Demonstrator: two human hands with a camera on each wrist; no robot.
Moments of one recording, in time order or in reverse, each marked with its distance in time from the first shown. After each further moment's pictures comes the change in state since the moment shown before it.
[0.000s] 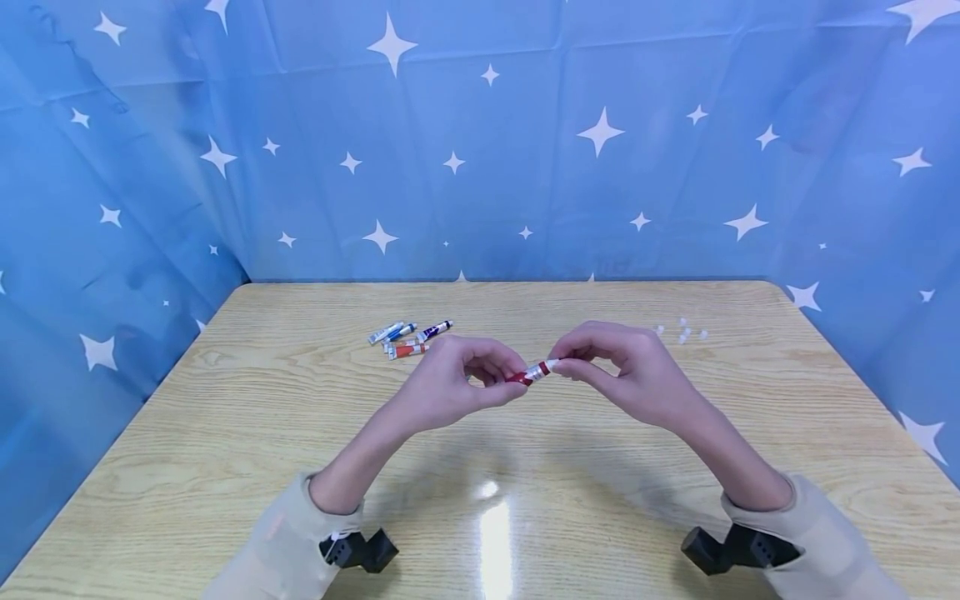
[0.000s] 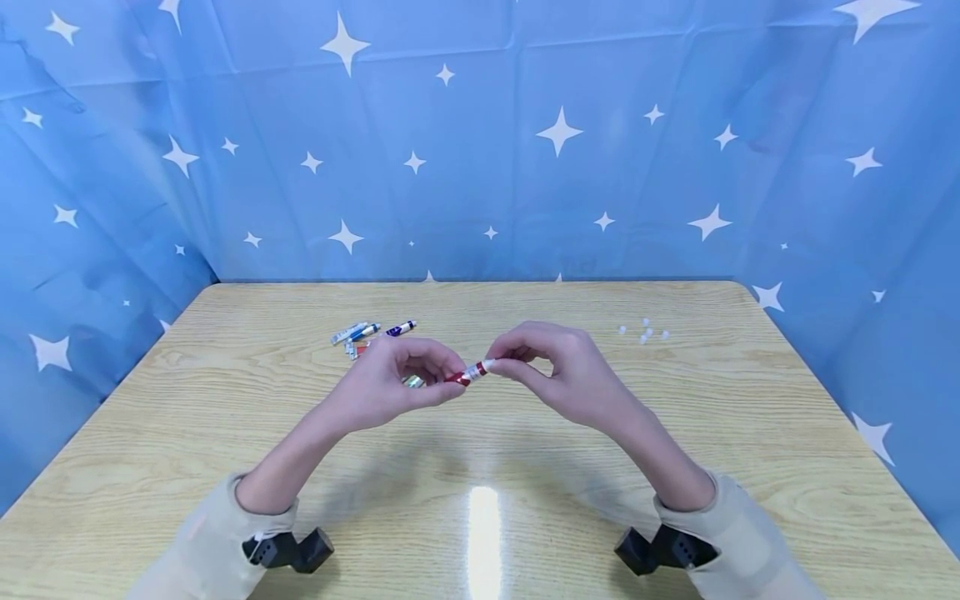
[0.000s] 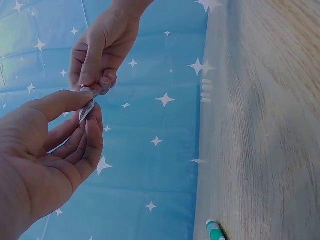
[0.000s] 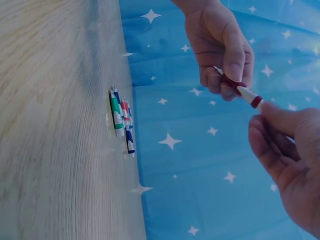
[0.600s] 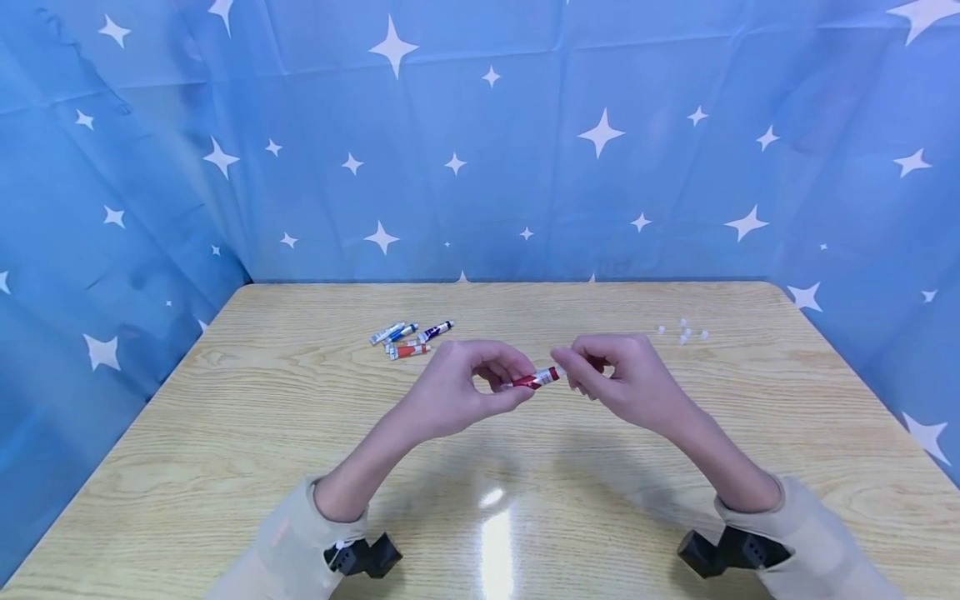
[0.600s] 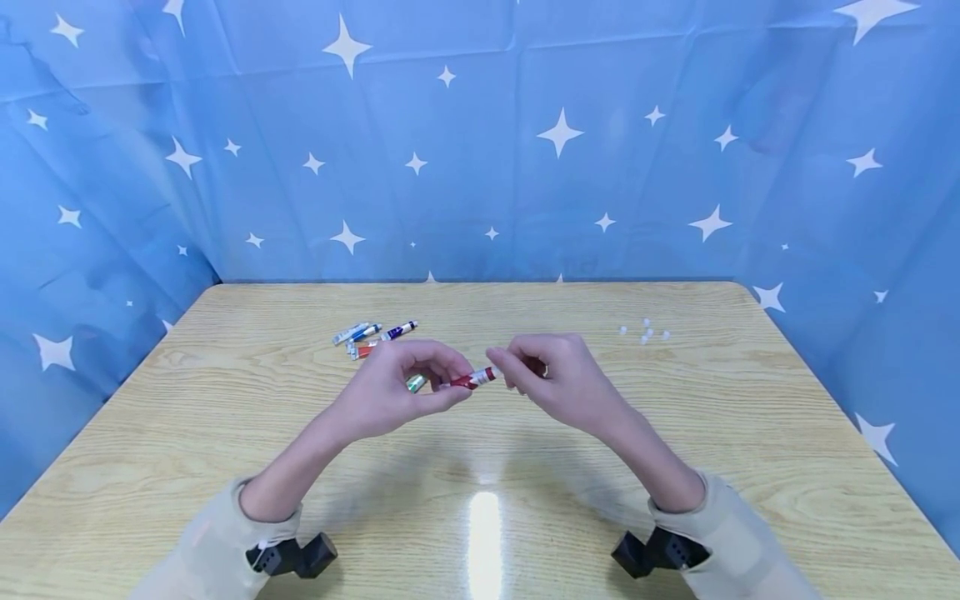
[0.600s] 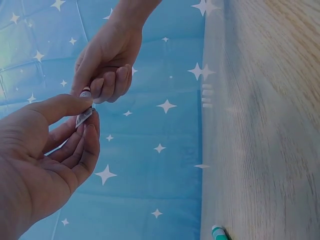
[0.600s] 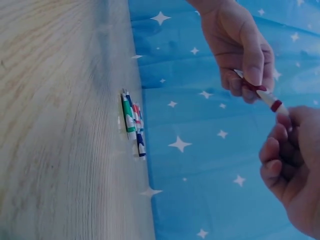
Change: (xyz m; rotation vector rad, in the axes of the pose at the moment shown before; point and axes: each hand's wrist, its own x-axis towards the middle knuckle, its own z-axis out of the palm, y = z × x) left_hand 0.001 -0.015 0.009 0.079 0.036 0.079; right_hand 0.004 -0.023 0.006 -0.045 0.038 0.050
